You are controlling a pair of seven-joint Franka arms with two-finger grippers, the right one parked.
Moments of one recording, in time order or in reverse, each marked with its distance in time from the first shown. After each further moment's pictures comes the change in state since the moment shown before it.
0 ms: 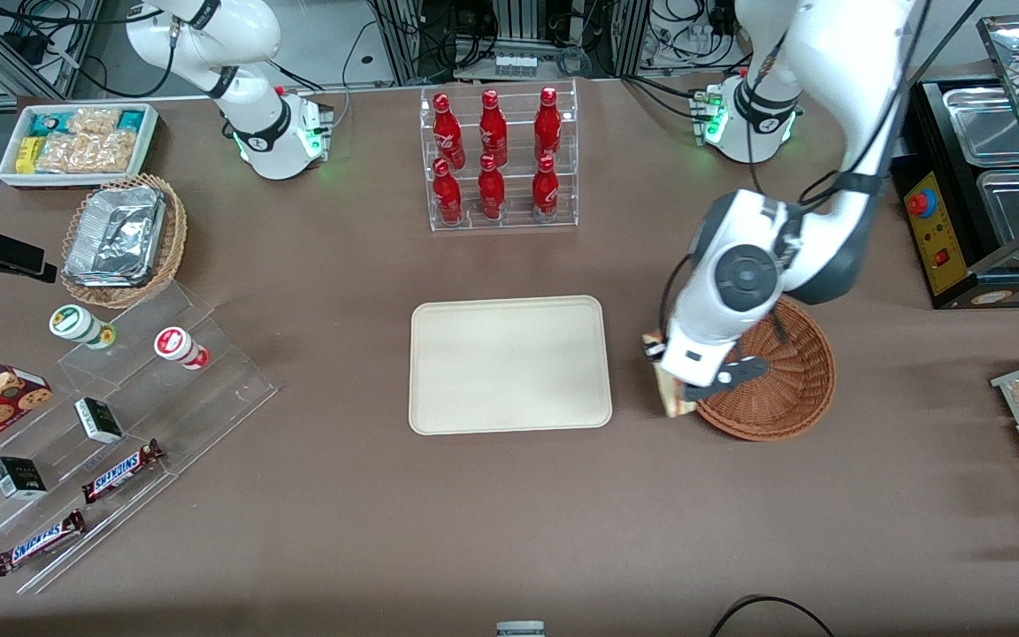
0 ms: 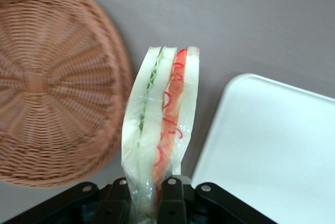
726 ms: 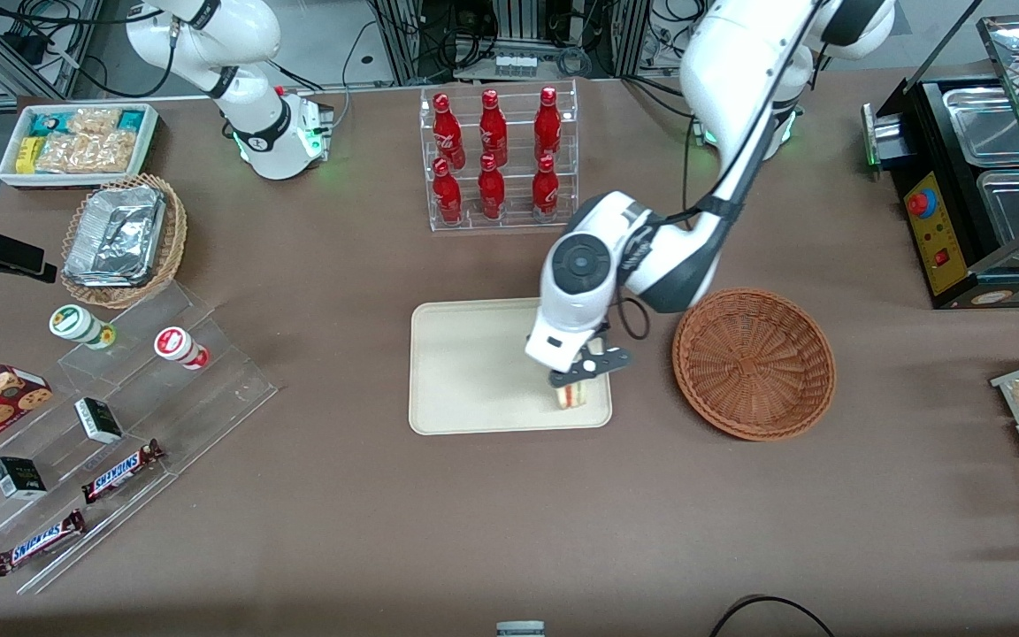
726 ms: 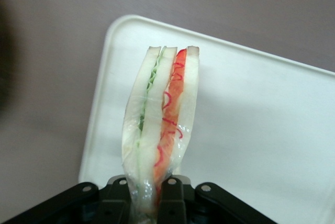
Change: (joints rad) arm -0.230 0.228 -0.002 0.267 -0.001 -0.001 -0.227
